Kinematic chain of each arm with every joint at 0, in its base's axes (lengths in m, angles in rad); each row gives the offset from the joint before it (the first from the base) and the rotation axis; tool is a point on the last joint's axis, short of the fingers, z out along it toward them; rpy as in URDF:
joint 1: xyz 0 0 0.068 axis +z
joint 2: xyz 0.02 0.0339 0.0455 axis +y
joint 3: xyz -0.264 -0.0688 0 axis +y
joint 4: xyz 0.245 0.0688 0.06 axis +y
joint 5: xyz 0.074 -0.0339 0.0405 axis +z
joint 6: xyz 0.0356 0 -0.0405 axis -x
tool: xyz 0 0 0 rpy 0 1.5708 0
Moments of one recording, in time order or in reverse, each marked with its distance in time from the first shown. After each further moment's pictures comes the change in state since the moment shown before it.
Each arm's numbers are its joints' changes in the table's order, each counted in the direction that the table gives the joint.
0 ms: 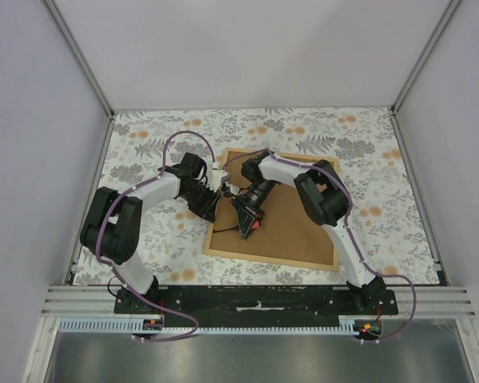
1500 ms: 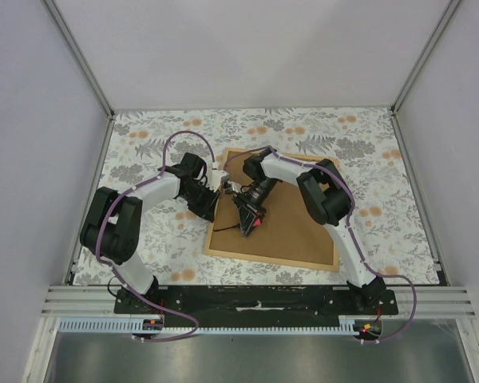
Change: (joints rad) left arm 0.000 0.000 0.000 0.000 0.005 0.000; right arm -0.016 -0.016 0.002 -0.006 -0.019 -0.002
